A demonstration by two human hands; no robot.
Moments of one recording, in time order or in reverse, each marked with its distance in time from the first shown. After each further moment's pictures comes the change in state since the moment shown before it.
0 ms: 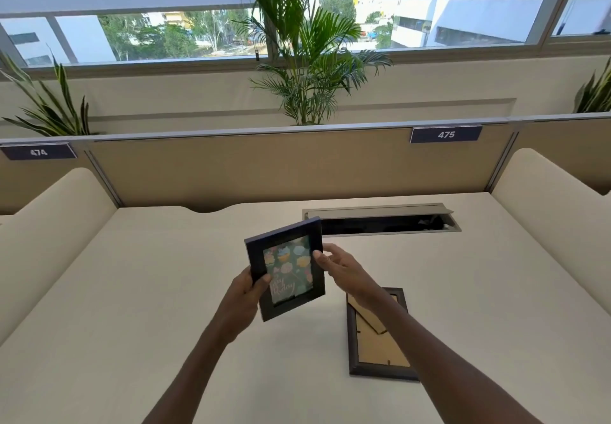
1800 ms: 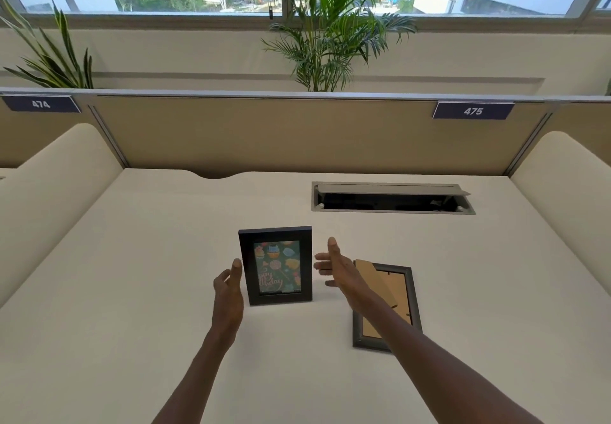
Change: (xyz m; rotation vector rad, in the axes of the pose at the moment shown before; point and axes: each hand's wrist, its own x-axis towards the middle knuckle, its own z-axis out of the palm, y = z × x) left_hand -0.025 -0.072 -0.013 -0.144 0.420 -0.384; right_hand -0.001 0.051 0.044 0.126 0.046 0.253
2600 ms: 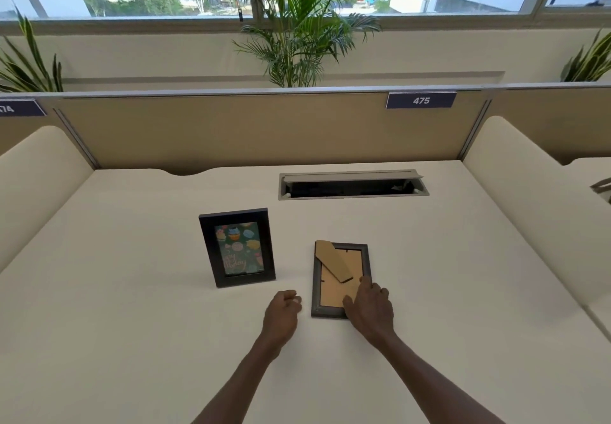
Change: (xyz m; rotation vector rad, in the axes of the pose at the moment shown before) left_hand -0.103 -0.058 0.122 0.315 -0.304 -0.021; right_hand -0.102 0.095 -0.081 -0.894 0.471 0.083
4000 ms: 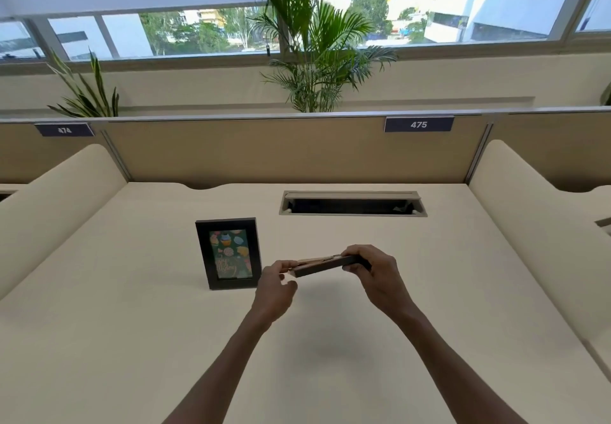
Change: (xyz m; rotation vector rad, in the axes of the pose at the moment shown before) left_hand -0.036 0.083 0.030 0.189 0.213 0.297; right_hand 0.019 0.029 -0.129 0.667 0.168 -0.755
